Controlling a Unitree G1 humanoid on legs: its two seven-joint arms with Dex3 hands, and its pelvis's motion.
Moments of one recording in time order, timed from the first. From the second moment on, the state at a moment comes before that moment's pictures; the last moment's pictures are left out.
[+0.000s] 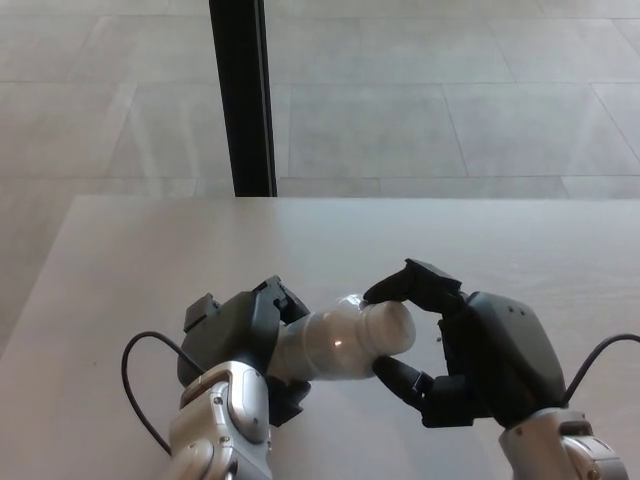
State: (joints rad) left_arm -0.39 0.16 -0.48 0.00 0.55 0.85 0.06; right_arm -0.16 -0.24 0.36 -0.17 -0.66 0.09 -0.12
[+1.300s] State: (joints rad) left_arm -0.34 0.20 -0.46 -0.01 0.57 0.76 0.04; right_arm -0.21 -0.39 0.40 -0.28 -0.68 0.01 0.06
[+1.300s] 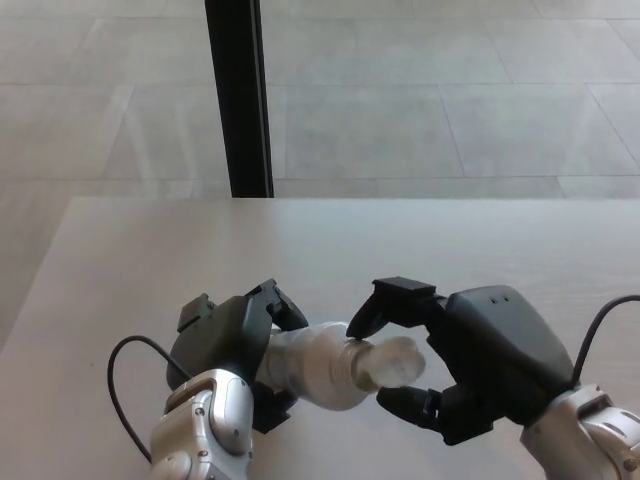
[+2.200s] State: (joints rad) left_arm -0.36 0.18 -0.41 0.03 0.58 0.77 0.02; right_arm -0.23 -0.28 0.21 -0.31 -0.74 -0.04 -0.15
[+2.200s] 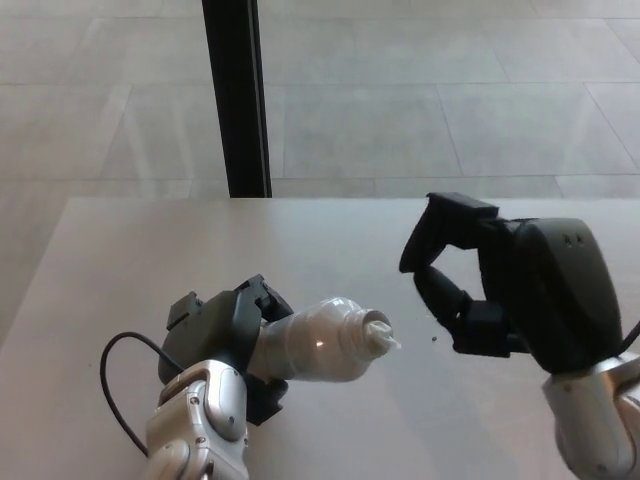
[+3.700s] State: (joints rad) left_arm -0.52 0.48 -0.74 0.00 0.68 0.92 -0.46; right_arm 0.08 -0.37 -0.03 -0.27 -0.58 -0.10 -0.12
